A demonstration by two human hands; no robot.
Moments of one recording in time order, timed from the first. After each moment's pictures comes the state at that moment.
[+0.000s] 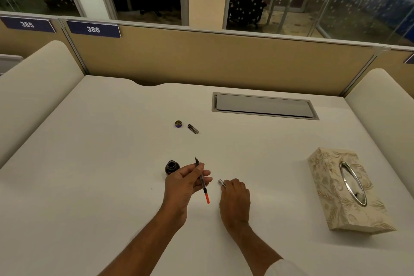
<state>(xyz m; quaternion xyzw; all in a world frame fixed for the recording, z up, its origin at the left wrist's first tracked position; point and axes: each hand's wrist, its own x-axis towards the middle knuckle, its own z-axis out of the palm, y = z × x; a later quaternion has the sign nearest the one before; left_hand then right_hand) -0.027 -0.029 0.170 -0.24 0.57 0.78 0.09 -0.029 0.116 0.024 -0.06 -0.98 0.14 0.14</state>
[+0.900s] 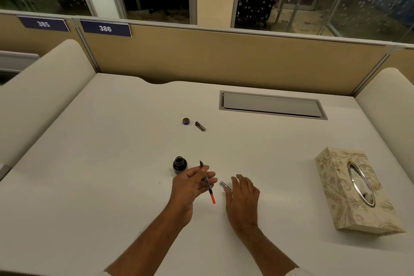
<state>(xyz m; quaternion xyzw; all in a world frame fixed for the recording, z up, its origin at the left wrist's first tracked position) -0.020 -0.034 0.156 -0.26 0.53 0.80 0.11 -0.008 0.124 0.037 -0.01 -0.98 0.15 0.15</state>
